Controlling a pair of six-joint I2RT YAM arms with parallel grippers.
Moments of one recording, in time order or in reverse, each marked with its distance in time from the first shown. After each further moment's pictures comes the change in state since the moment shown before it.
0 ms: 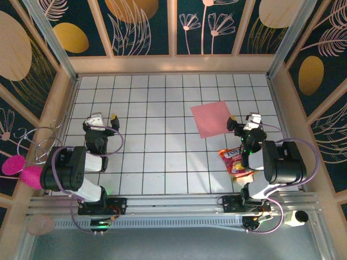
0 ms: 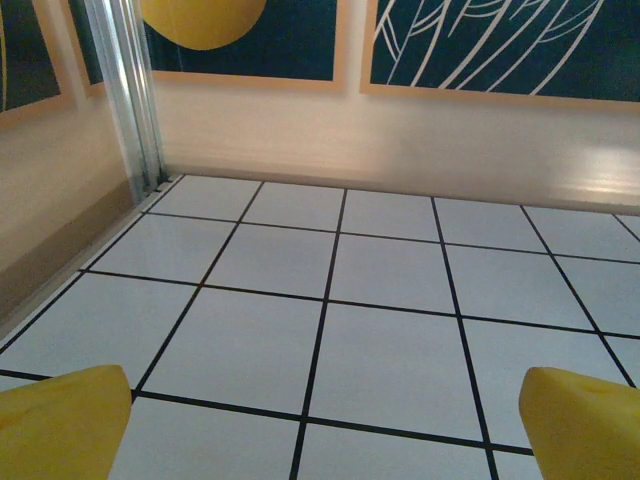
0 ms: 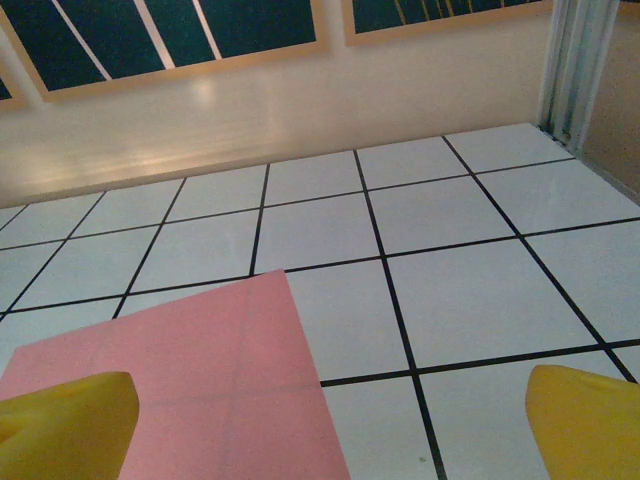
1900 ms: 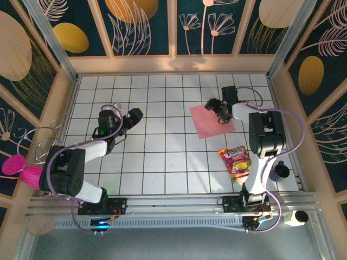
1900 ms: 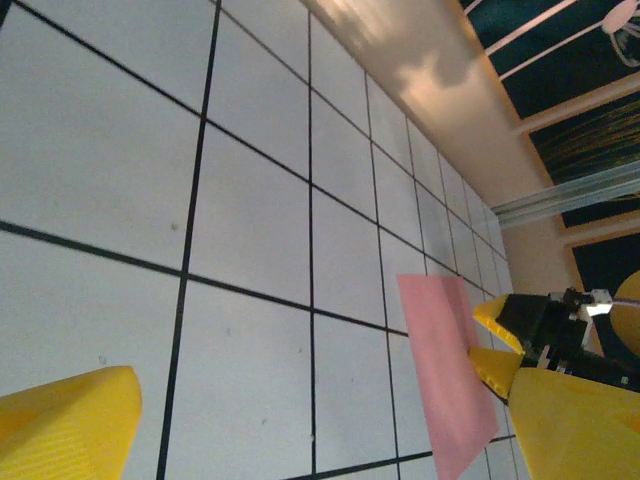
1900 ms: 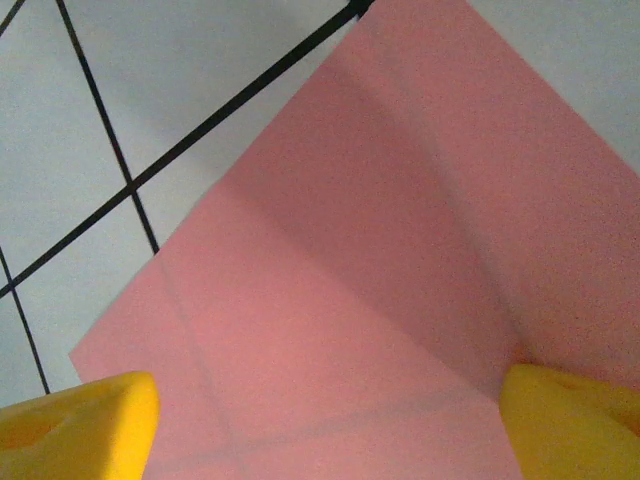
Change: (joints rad) left arm -0.172 -0.041 0.332 -0.701 0.521 -0.784; right arm 0.229 0.391 0.997 -1.440 -0.077 0.601
